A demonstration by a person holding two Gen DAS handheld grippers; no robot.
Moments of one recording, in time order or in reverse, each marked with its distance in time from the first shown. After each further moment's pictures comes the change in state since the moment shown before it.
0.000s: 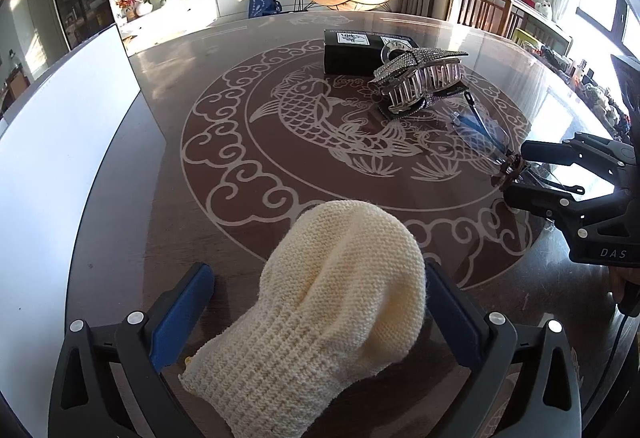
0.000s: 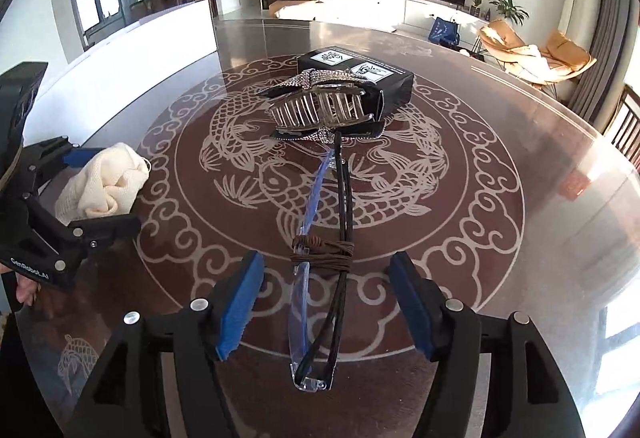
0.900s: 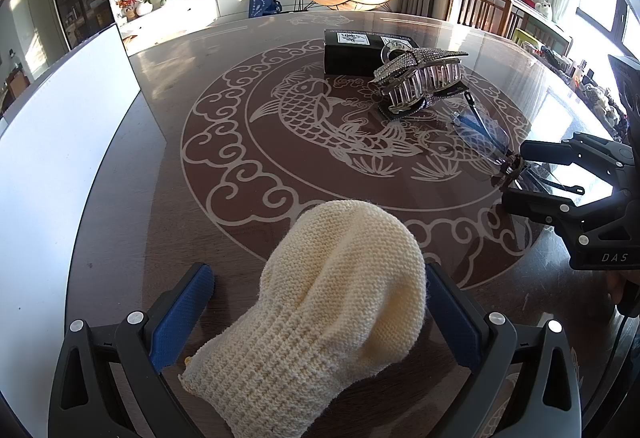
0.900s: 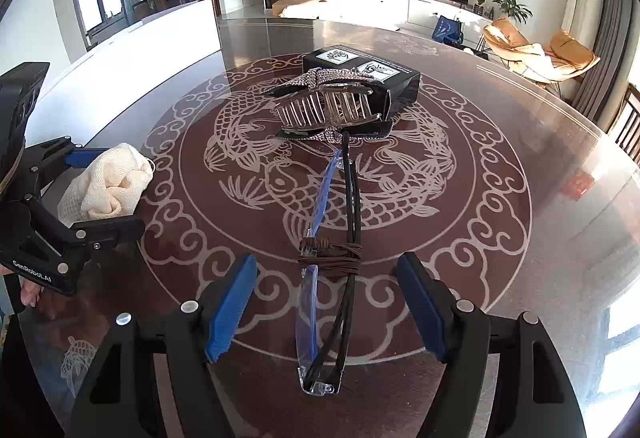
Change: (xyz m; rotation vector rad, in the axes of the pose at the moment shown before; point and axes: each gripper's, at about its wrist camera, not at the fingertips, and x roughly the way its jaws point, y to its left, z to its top) left arm 0.000 0.000 0.000 0.000 0.000 -0.001; right arm 0.003 0.003 0.004 -0.003 0.004 0.012
